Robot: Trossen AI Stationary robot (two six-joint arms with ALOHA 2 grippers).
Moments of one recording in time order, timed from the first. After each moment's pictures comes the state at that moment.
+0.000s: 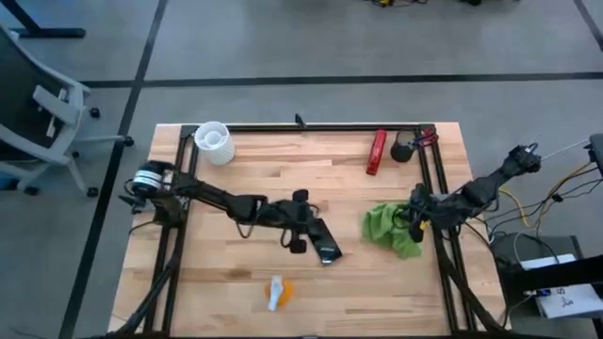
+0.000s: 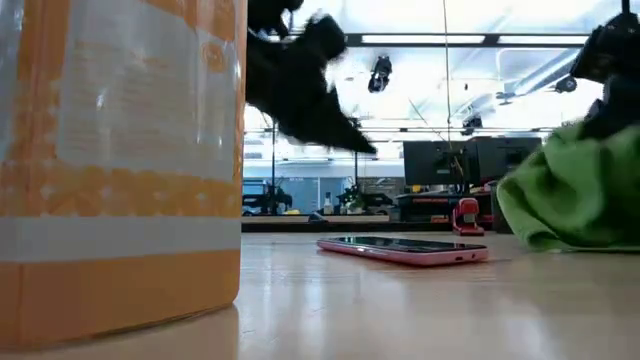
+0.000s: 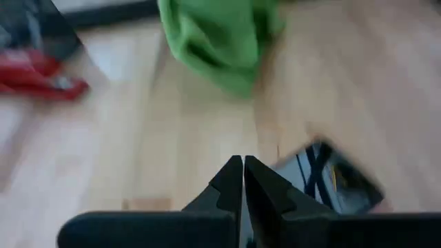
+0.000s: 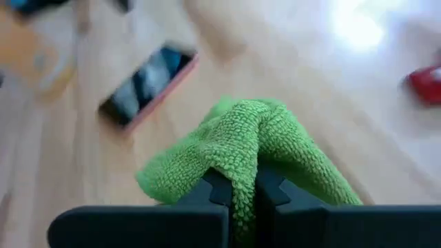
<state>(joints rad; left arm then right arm) -0.13 1.72 0.93 0.34 -0.15 0.05 0.56 0.31 0.32 -0.74 0.60 0.83</state>
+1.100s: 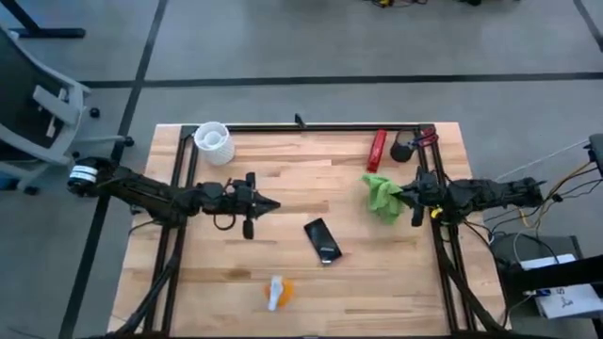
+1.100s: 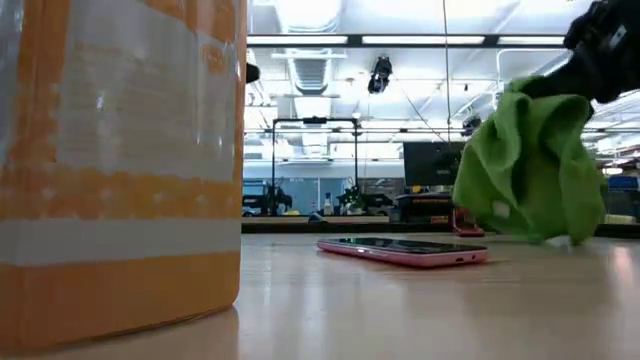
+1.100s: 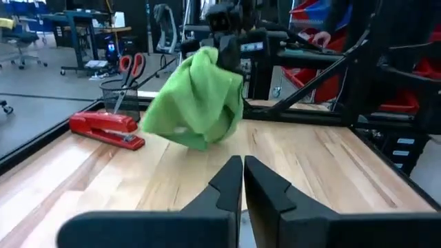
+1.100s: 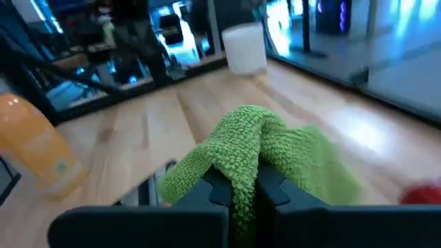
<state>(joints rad) -0.08 1.12 0.31 0.78 -0.11 -0.10 0.20 0.01 0.21 -0.41 0.39 0.29</state>
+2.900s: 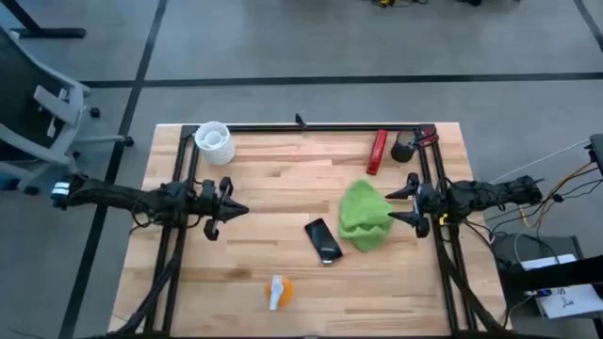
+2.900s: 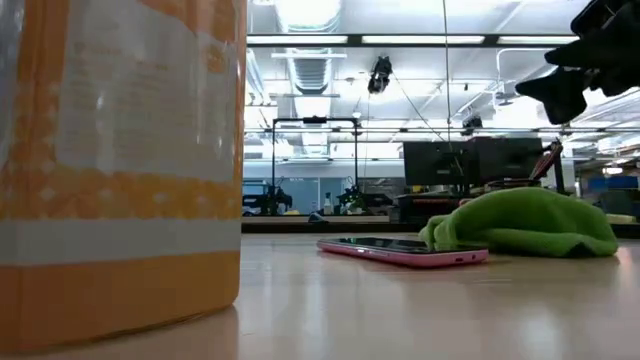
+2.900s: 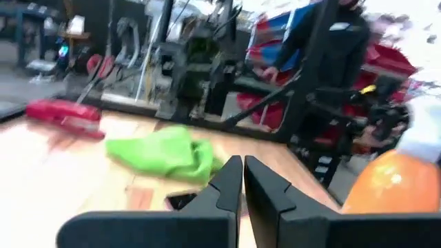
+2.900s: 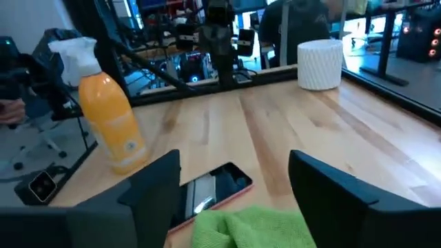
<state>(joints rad) -0.05 0.48 0.01 0.54 0.05 -0.26 0.22 0.00 0.15 -0.25 0.18 0.20</state>
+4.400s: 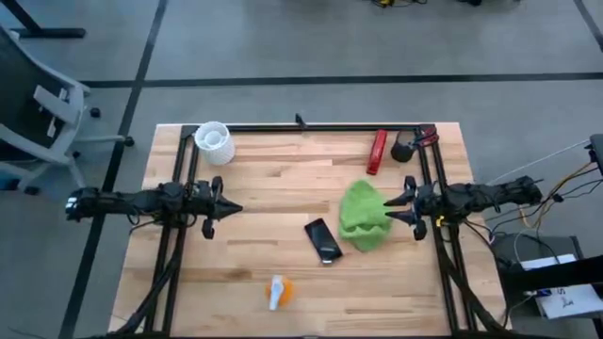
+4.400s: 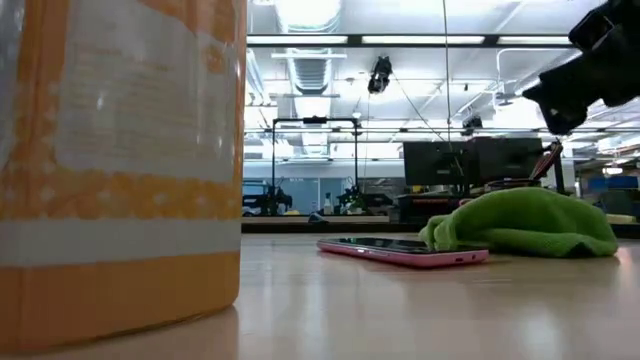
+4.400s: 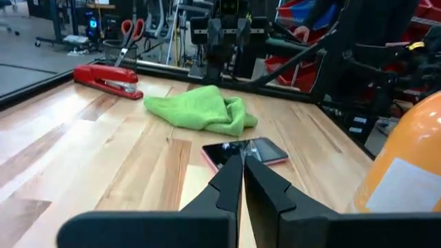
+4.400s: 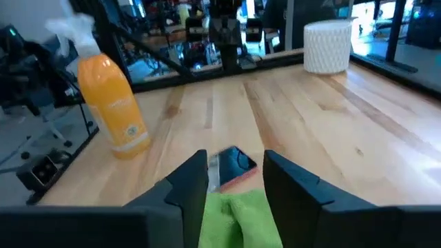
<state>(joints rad) -0.02 0.15 0.01 0.01 0.01 -0.19 0.22 0.00 0.09 -0.23 0.16 0.22</state>
